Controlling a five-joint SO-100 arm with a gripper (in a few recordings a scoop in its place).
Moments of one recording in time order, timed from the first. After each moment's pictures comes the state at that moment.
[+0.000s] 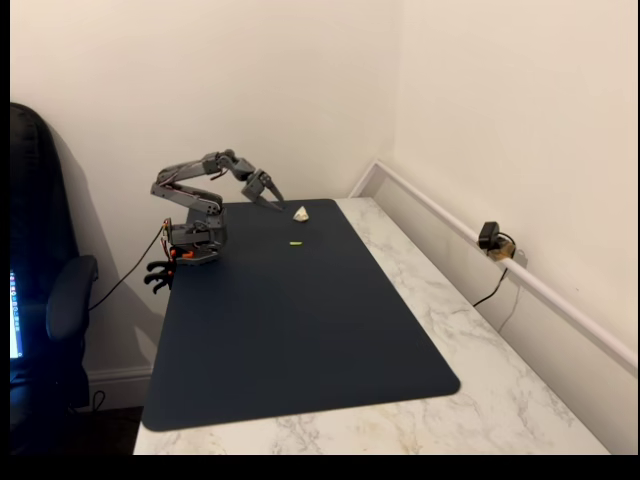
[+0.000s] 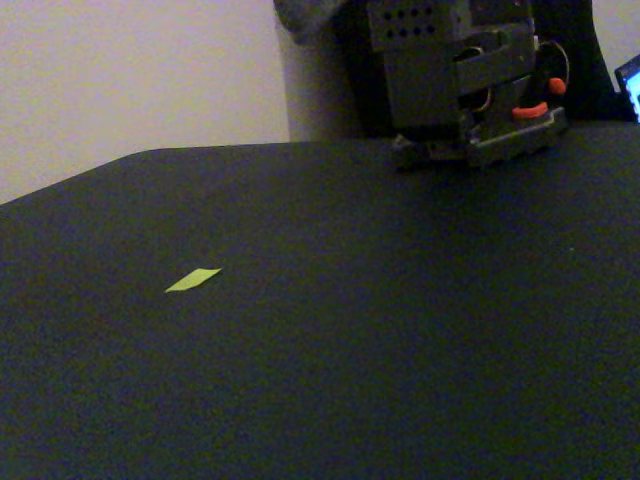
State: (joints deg) arm -10.2 152.4 139.4 52.8 12.7
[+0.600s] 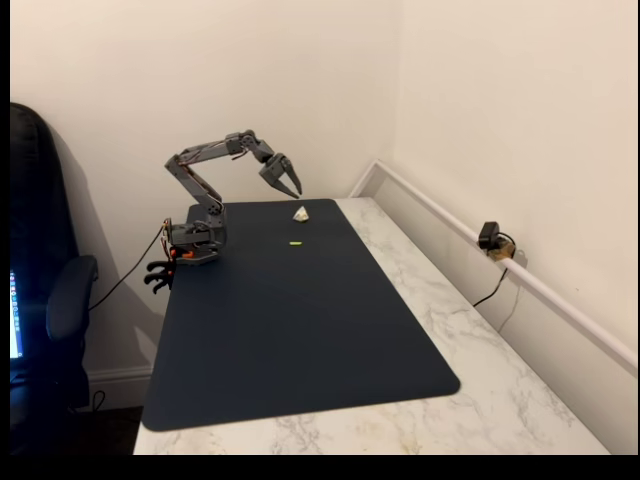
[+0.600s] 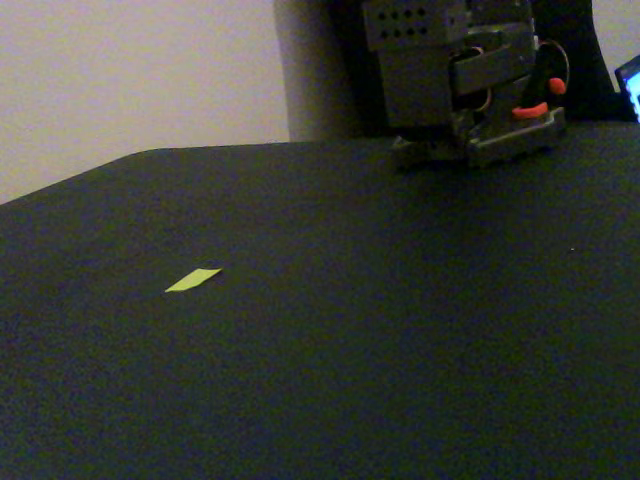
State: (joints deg) arm -5.4 123.6 111.8 59.1 15.1
